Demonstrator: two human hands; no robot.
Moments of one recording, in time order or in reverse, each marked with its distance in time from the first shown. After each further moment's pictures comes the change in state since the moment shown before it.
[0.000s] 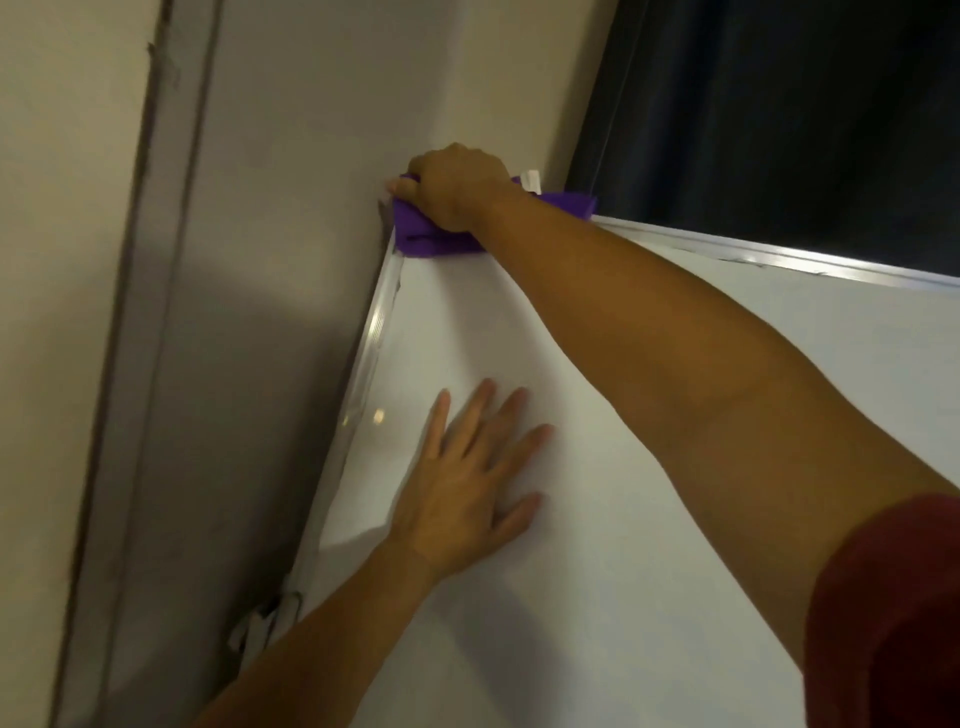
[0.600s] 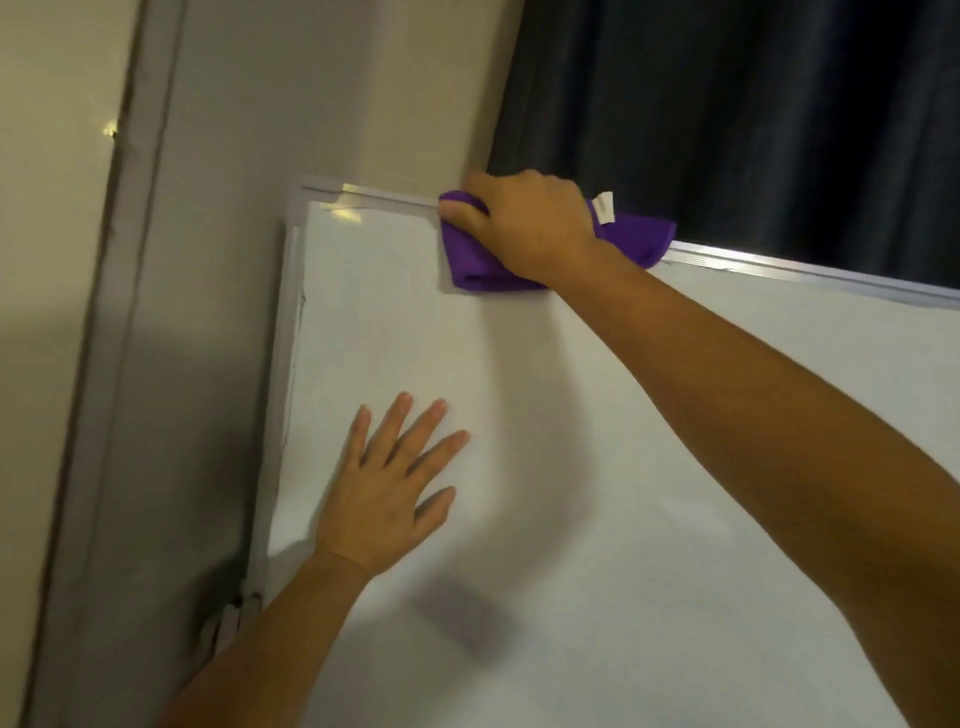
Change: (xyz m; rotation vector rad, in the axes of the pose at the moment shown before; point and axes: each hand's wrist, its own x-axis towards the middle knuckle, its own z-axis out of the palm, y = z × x) left_hand -0.016 -0.002 -0.032 0.041 0.114 0.040; right_hand -0.152 0.069 -0.105 -0.206 0.196 0.066
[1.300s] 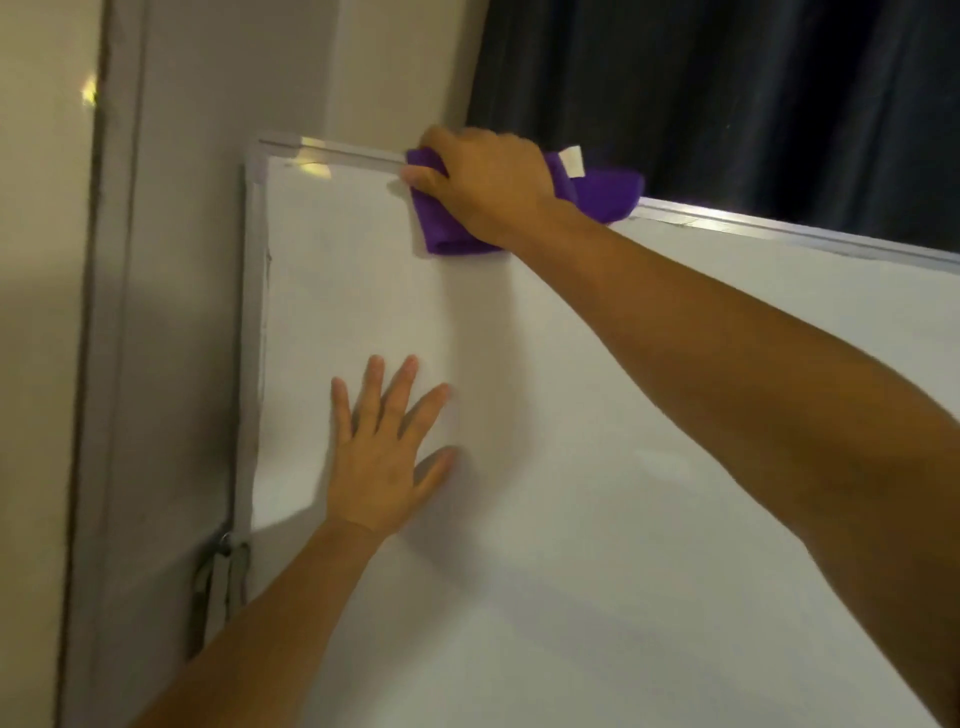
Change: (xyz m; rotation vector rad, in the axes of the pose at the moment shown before) left_hand -0.006 0.026 -0.026 -0.118 -0.011 -0.174; right_hand -0.002 -0.026 -0.015 0.043 0.001 0.019
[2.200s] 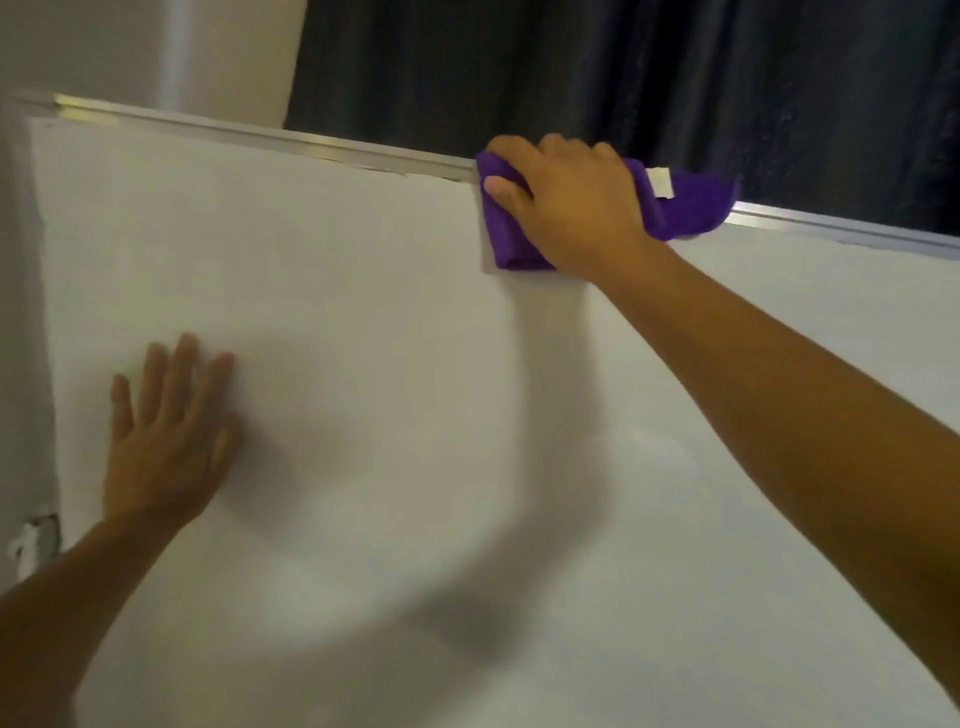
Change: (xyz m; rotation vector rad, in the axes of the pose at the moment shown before) left_hand -0.015 0.072 0.000 0.111 -0.025 -0.259; right_hand -0.201 0.263 -0.052 -0.018 0.066 0.018
